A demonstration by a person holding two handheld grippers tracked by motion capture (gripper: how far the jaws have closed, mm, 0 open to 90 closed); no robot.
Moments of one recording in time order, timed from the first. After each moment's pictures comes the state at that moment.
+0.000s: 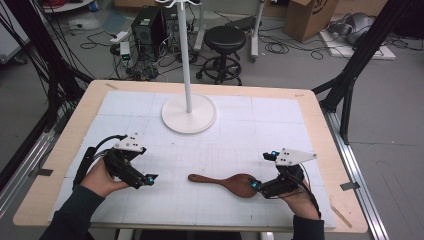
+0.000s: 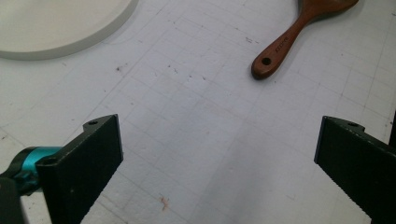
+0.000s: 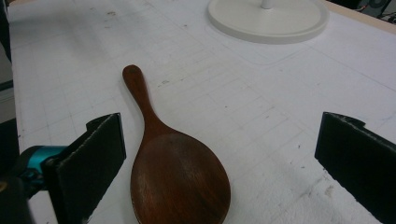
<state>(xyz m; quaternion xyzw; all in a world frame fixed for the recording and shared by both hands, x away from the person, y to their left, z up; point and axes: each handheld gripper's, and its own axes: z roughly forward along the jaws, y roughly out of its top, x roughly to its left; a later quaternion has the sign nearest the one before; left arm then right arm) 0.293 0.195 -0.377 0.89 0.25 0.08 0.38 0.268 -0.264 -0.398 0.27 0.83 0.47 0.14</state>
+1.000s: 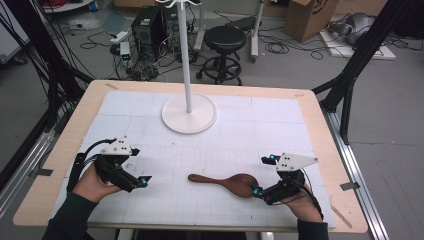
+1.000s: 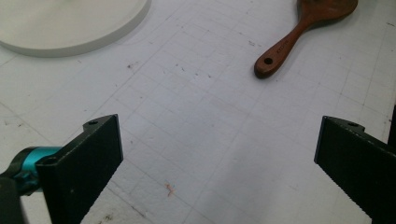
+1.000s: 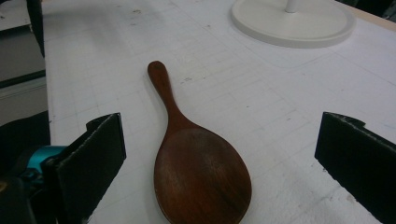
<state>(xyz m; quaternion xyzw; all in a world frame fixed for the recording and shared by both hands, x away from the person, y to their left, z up) 0.282 0.214 -0.383 0.87 0.25 0.10 0.41 0.259 -0.265 -0.398 0.23 0.83 0.48 0.12</state>
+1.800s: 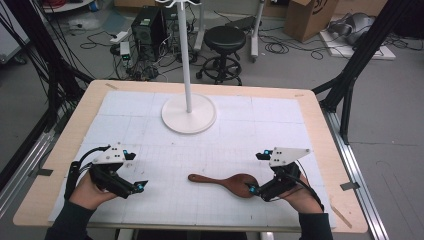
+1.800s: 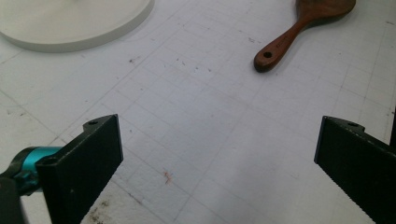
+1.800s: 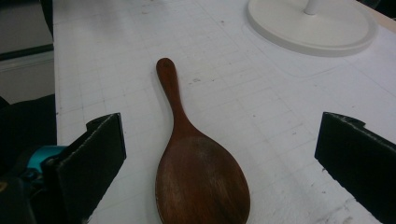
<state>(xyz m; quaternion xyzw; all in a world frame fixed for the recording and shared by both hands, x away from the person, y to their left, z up) 0.268 0.227 -0.396 0.86 0.26 0.11 0.43 0.271 -0.249 -0.380 0.19 0.86 0.45 0.11</state>
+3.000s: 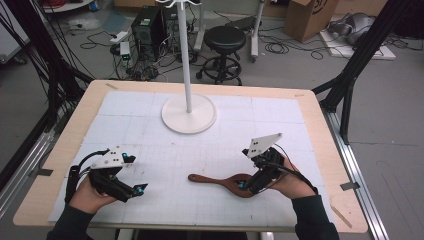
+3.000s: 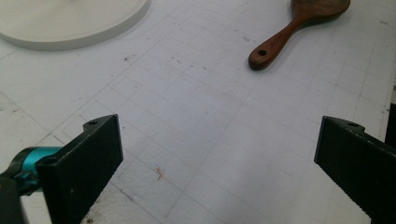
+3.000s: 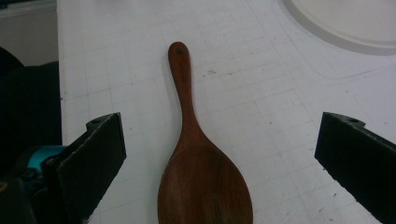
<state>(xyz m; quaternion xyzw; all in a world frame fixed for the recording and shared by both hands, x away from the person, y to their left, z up) 0.262 0.227 -0.401 0.85 0.25 0.11 0.44 0.294 -0.206 -0.362 0.15 0.92 0.36 0.07</state>
